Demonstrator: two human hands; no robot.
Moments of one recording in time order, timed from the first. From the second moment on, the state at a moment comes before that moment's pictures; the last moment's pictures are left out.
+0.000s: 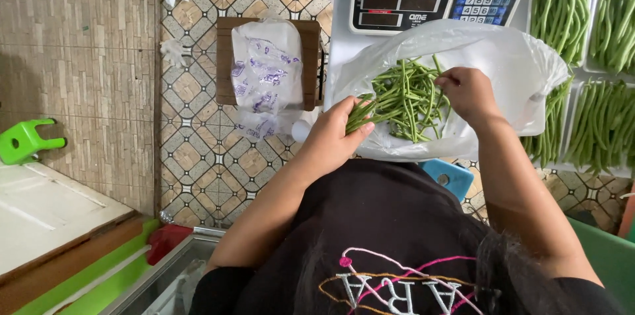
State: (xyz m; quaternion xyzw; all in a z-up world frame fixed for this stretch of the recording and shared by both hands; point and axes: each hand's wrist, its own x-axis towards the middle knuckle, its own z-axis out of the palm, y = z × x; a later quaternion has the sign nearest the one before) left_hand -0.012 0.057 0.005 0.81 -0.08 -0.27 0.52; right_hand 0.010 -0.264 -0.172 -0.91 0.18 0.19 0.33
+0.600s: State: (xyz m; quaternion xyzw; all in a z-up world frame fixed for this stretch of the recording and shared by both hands) left_hand -0.014 0.049 0.015 0.78 -0.13 -0.29 0.53; right_hand -0.029 -0.207 -0.207 -0.92 0.09 0.35 0.15
